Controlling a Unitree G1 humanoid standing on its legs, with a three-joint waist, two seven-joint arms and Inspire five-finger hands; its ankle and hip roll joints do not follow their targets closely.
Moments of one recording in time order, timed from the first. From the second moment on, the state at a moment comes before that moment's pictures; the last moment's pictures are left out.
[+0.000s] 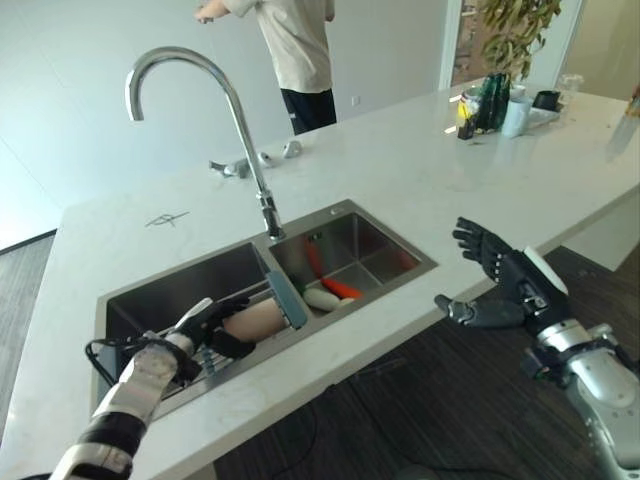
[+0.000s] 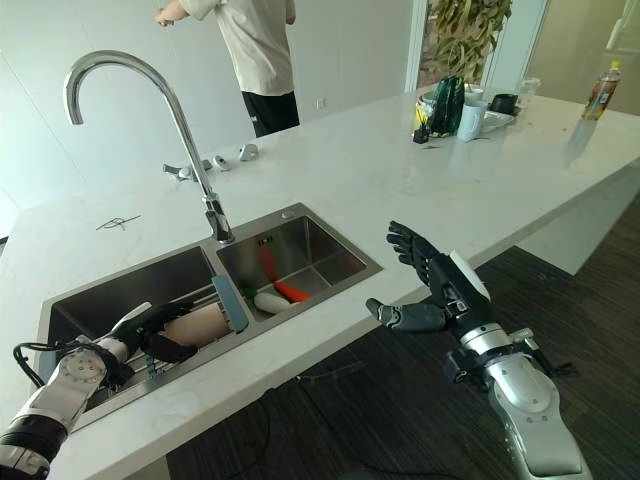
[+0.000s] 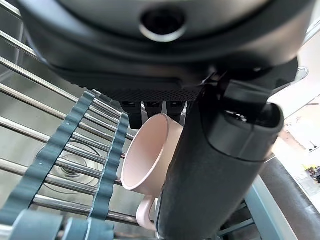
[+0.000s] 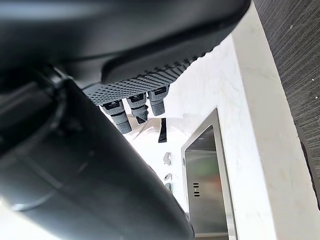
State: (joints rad) left arm -0.26 0.71 -0.20 0.62 -0.02 -0.02 -0.25; right arm 0.14 -0.66 -0.10 -0.22 0.31 -0.15 0.21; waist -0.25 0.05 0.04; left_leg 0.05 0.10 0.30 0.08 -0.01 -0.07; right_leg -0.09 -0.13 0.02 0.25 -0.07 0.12
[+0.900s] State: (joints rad) left arm -0.08 0.73 -0.04 0.41 0.12 -0.14 -0.16; right arm 0.14 -0.64 -0.14 -0.21 0.32 -0.15 0.25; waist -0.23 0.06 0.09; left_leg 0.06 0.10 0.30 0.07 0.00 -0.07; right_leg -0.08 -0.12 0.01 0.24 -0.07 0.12
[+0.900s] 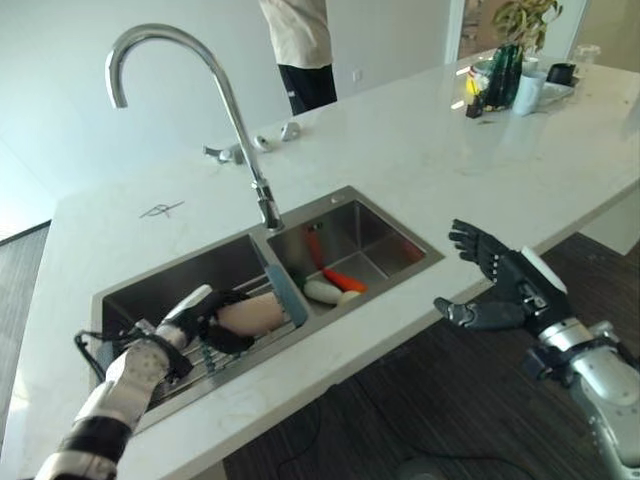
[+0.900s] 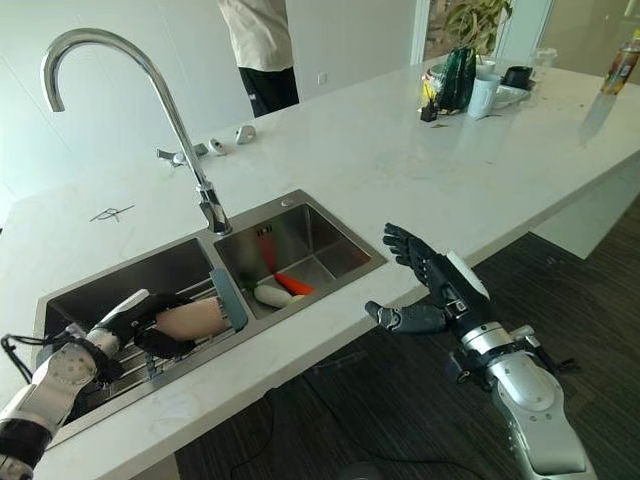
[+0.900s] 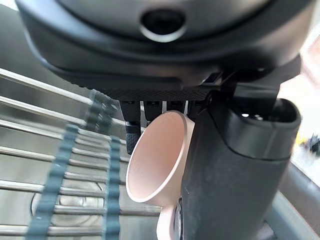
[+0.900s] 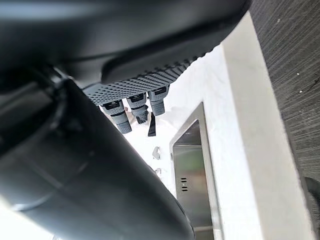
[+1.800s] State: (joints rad) left arm 0.30 0.30 0.35 -0.32 -0.23 -0.43 0.27; right arm 0.21 -0.48 -0.16 -0.43 0.32 -0.23 0.11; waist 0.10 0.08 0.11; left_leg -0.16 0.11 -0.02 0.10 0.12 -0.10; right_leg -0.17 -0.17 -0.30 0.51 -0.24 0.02
